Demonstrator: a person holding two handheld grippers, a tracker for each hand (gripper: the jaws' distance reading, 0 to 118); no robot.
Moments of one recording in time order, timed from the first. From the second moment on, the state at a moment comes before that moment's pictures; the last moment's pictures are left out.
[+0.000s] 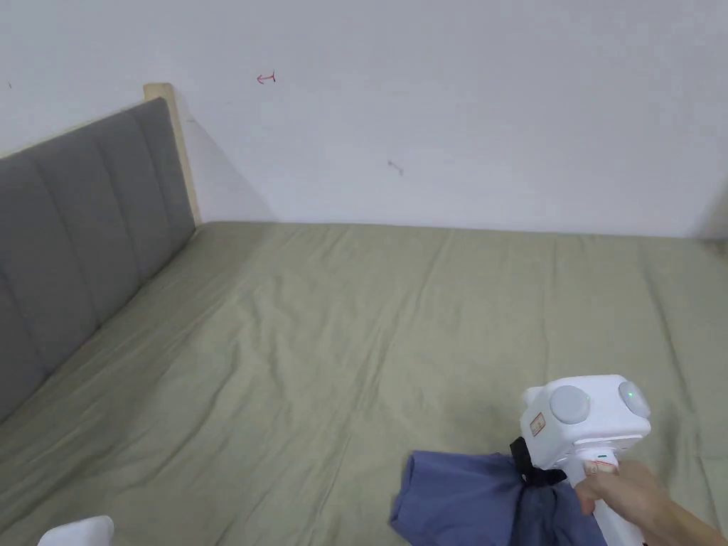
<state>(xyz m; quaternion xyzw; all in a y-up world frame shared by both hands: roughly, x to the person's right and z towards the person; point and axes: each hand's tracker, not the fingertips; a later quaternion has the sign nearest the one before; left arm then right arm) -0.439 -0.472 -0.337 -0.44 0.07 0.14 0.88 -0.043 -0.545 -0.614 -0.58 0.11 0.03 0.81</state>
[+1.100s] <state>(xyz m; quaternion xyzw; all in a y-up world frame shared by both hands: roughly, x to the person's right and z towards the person) -0.367 -0.113 -0.527 -0.18 0.07 -0.02 0.98 0.188 -0.071 -0.538 -0.18 0.01 -0.24 0.95</state>
